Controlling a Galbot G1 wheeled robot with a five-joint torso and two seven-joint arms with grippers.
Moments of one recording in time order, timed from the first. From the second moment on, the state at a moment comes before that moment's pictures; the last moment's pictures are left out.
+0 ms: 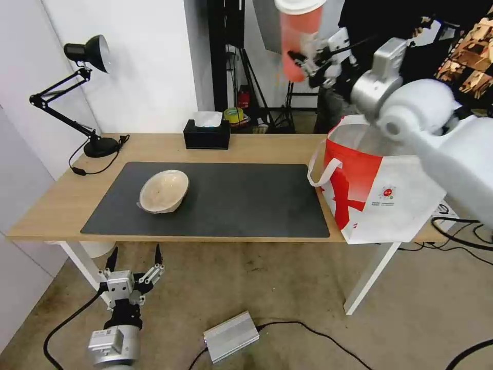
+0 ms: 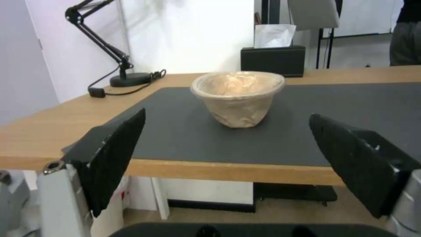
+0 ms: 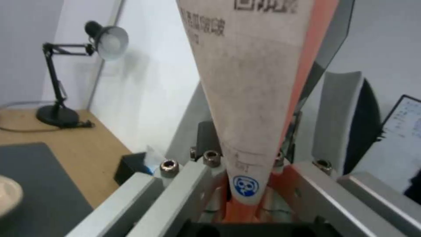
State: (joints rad) left arm 1.75 -1.57 -0.65 -2.18 0.00 -0.14 -0.05; right arm 0.16 0.65 -0.39 1.66 0.91 -0.23 -0.12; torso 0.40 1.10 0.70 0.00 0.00
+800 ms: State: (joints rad) left arm 1.74 -1.56 -0.64 -2.18 0.00 -0.14 -0.05; right arm 0.12 0.48 -0.26 1.50 0.71 -0.22 -0.49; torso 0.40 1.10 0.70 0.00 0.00
